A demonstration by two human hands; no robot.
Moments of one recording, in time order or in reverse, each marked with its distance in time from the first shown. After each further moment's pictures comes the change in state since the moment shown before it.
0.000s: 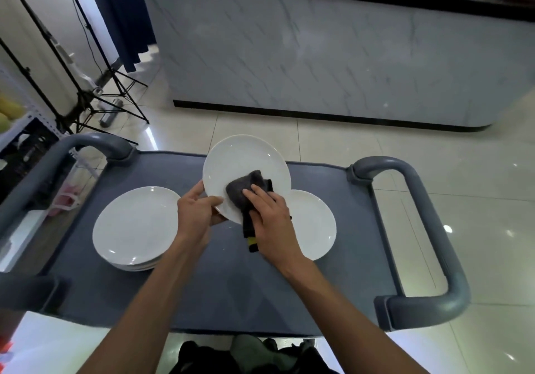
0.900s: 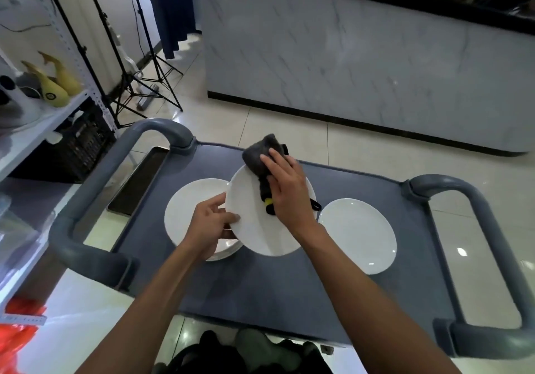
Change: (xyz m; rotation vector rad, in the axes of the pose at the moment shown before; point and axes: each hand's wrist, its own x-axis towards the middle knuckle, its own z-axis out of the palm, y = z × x) left_hand 0.016 0.019 -0.145 0.123 -0.145 -0.088; right_hand 0.085 -0.087 0.080 -0.056 0.094 -0.158
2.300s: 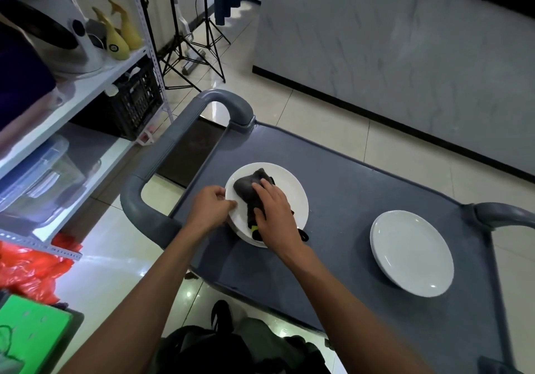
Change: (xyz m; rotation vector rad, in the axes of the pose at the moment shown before) left_hand 0.030 -0.035 -0.133 0.561 0.378 -0.088; right_hand -0.043 -0.083 0.122 0.030 -0.503 0.068
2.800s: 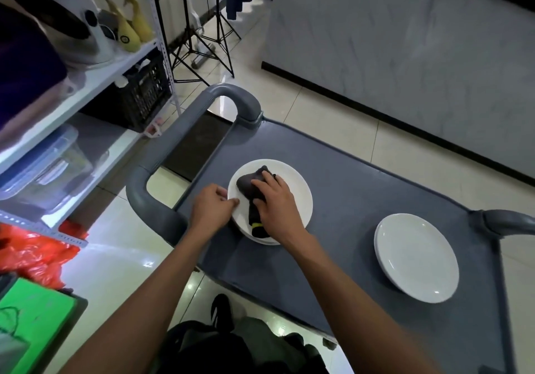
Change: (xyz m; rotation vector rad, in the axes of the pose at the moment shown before) left_hand 0.000 -0.020 0.009 0.087 0.151 -0.023; right_hand 0.019 0.001 -0.003 -0.070 -0.071 -0.038
